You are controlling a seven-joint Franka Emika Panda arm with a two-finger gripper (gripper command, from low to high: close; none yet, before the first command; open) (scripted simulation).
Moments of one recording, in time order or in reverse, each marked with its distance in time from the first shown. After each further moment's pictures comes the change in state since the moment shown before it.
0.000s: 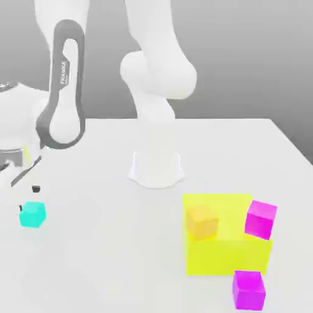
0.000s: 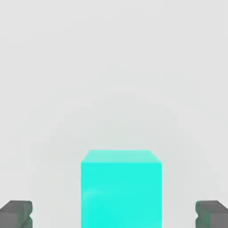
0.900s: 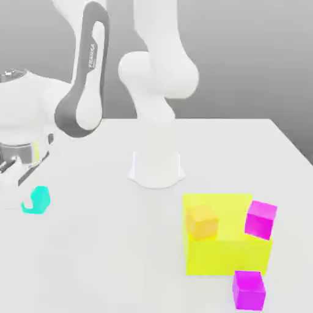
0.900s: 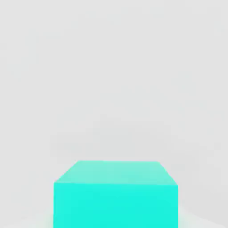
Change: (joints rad) arm 0.207 -0.256 0.041 -0.015 -0.204 -0.249 0.436
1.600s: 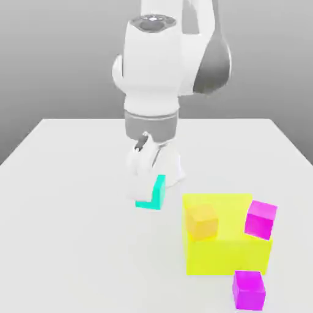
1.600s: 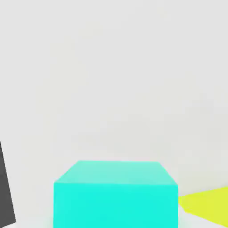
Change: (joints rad) arm 0.415 -0.311 0.389 0.036 0.214 -0.331 0.664
